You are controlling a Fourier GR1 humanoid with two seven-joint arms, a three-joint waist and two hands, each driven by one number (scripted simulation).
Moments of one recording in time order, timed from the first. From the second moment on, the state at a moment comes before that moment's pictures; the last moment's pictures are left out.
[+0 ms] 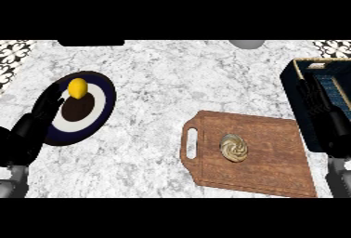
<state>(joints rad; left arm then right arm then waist) -0.09 0.56 -0.14 -1.51 0.29 0.15 0.03 -0.14 -0.45 0.06 -1.47 -0.27 -0.05 -0.15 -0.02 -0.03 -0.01</state>
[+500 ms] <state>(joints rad) -0.19 0.56 -0.17 -1.55 0.18 0.16 -0.03 -0.34 -0.13 0.15 -1.50 -0.24 -0.45 -0.05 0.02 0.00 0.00</state>
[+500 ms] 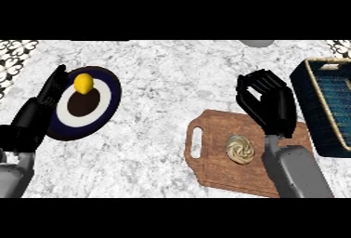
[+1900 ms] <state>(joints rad) -0.19 0.54 -0.19 -1.51 0.12 0.17 -0.04 -0.95 -0.37 0.58 -1.05 0.13 -0.02 1.03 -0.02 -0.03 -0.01</state>
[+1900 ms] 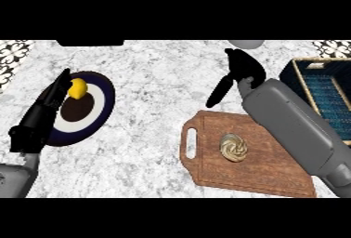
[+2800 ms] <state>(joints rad) -0.19 0.53 -0.15 -1.54 0.11 0.15 -0.03 -0.85 -0.52 0.61 -1.33 -0.11 0.17 1.19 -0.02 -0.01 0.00</state>
